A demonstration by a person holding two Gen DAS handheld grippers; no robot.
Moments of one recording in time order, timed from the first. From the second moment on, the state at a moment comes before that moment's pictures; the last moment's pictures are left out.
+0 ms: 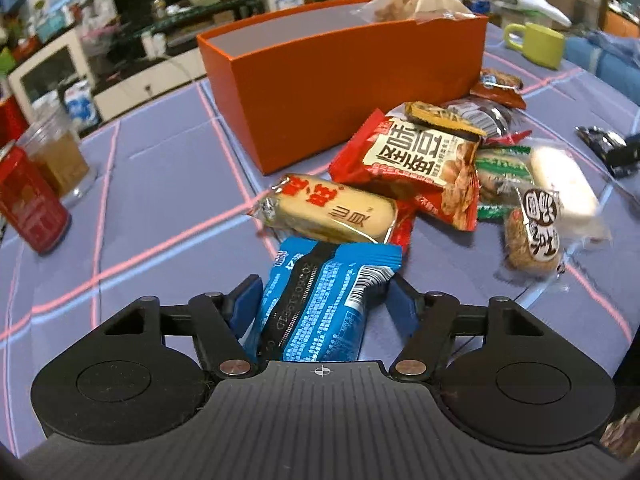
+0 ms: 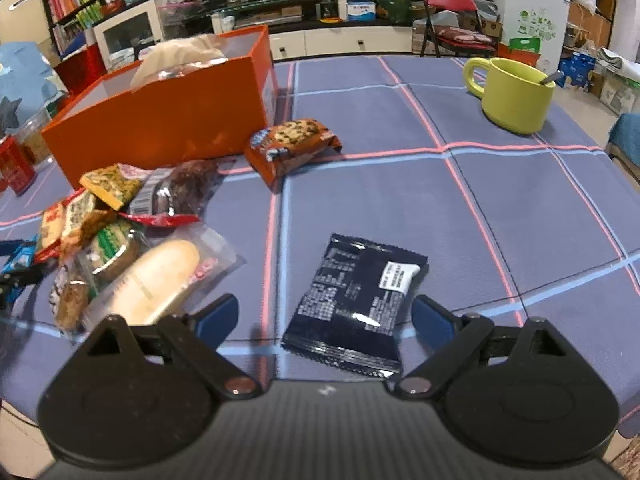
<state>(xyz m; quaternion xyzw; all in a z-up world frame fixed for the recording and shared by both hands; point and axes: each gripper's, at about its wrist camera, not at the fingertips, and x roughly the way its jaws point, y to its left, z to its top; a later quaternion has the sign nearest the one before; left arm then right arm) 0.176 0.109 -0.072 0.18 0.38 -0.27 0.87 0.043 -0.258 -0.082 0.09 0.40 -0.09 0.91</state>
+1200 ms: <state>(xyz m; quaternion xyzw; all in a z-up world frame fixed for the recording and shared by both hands) 0.144 0.073 -0.016 0.07 0.37 0.00 0.93 0.043 -0.219 -0.046 0.06 0.34 -0.04 0.94</state>
